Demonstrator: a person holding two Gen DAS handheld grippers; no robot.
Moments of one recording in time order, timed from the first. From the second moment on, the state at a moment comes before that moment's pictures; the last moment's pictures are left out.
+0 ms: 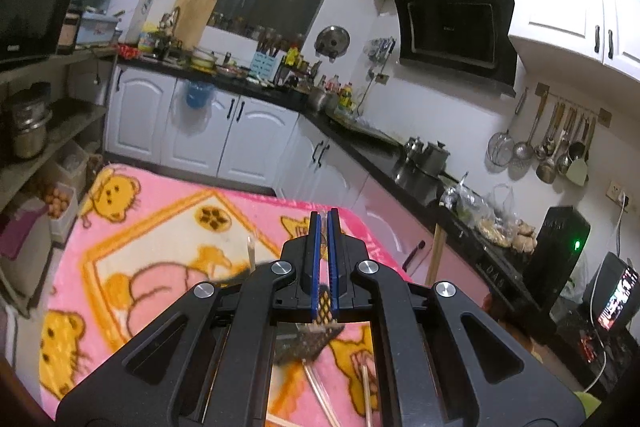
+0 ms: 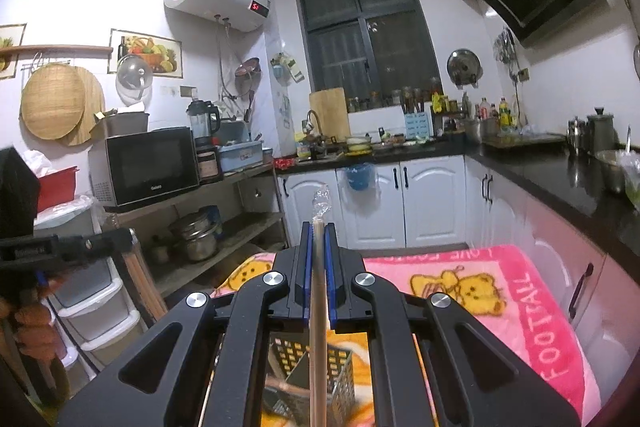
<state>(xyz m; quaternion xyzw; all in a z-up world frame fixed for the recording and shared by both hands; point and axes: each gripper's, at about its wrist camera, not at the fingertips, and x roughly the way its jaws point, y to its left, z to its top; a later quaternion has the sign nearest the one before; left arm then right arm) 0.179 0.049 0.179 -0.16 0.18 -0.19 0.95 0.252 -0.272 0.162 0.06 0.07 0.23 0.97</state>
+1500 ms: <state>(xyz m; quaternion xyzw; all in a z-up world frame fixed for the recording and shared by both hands) 0.259 0.041 0.169 -0.14 0.21 -0.17 0.95 0.334 -0.225 0.159 0.05 0.02 0.26 0.96</state>
